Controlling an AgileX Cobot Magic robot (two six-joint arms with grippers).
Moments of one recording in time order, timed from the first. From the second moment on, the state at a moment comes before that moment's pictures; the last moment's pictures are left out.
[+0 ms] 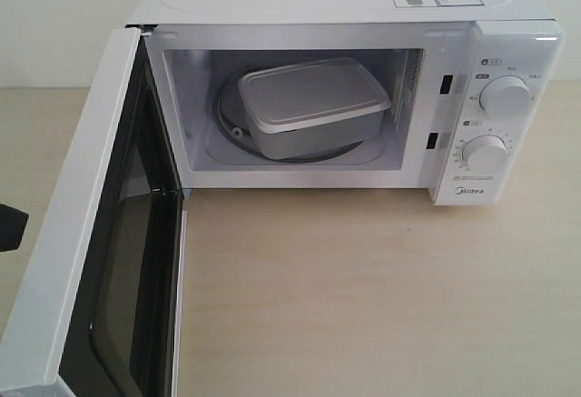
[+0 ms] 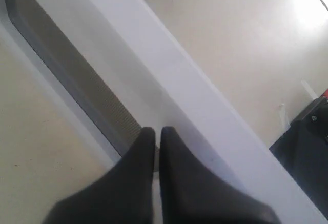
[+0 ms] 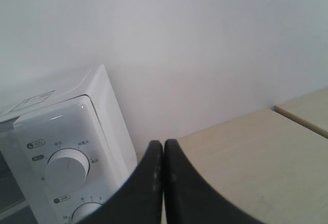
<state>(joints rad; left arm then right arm) -0.07 0.81 -0.73 -0.73 1.10 0.60 0.72 0.55 -0.01 1.14 -1.02 -0.68</state>
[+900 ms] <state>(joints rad) -0.56 1.27 -0.87 -0.81 0.55 0.68 0.72 0.55 -0.01 1.14 -1.04 -0.68</state>
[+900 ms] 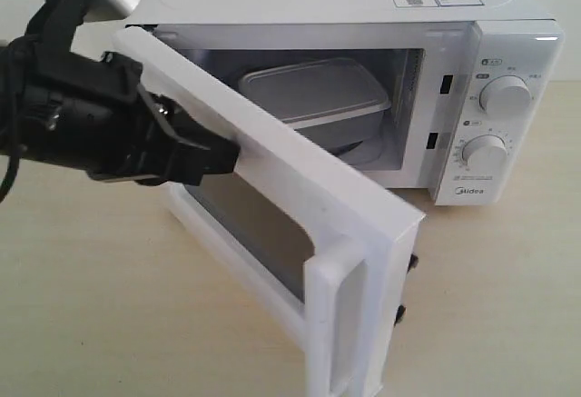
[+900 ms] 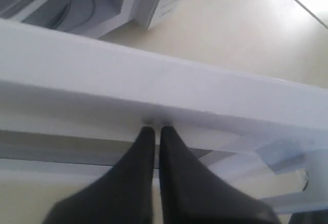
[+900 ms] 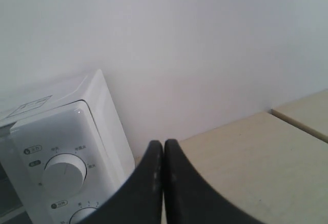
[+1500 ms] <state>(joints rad) -0.61 1.45 -0.95 -0.82 0.32 0.75 0.72 0.55 -0.01 1.14 -1.09 -0.44</state>
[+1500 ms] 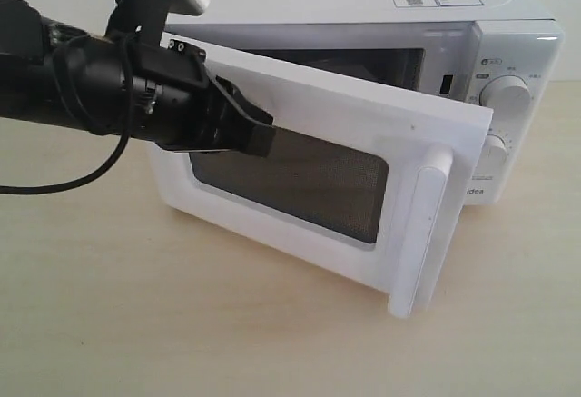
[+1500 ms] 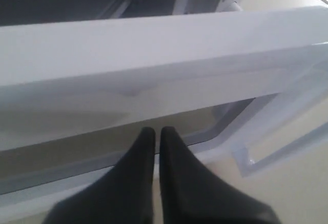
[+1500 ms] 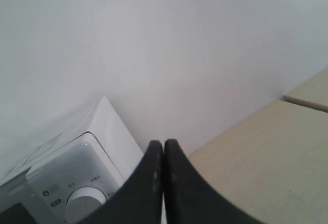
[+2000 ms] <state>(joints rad) -0.61 1.57 -1.06 -0.82 0.23 0.78 0.72 0.54 -0.01 0.92 -0.90 -0.40</state>
